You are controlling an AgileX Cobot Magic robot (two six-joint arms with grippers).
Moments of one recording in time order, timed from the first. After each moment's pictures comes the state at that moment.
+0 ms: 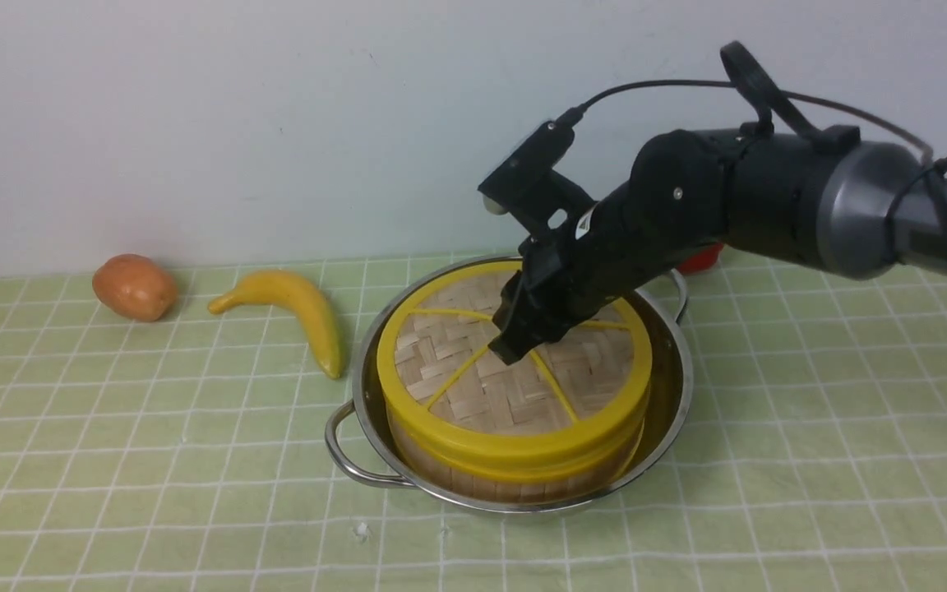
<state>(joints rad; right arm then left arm) 0.57 2.01 -1.57 0.32 0.67 -0.48 0.22 0.00 0.01 -0.06 0.37 0.21</state>
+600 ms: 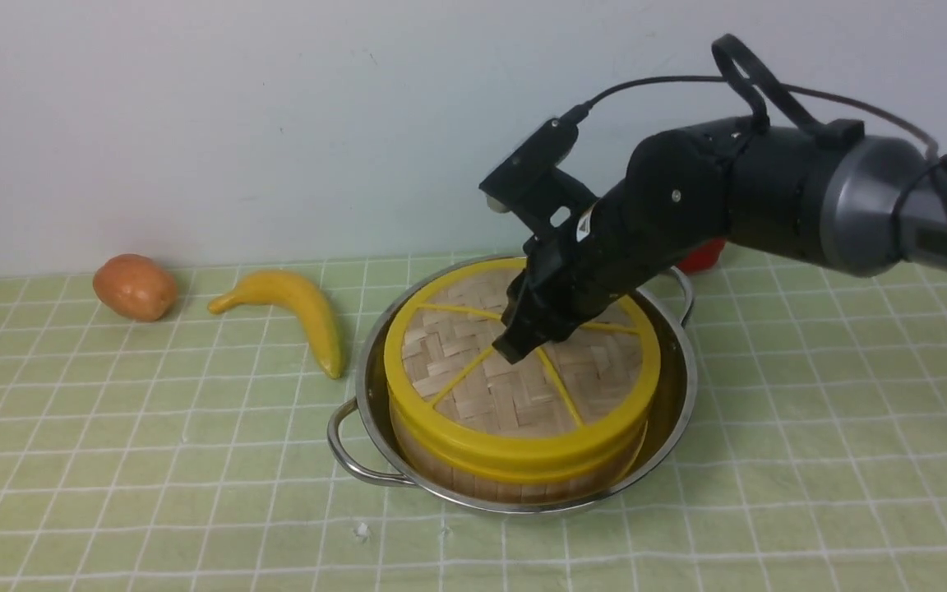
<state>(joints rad) 0.58 1.99 -1.58 0.20 0.71 -0.35 0.22 0.00 0.01 -0.06 0.37 0.21</state>
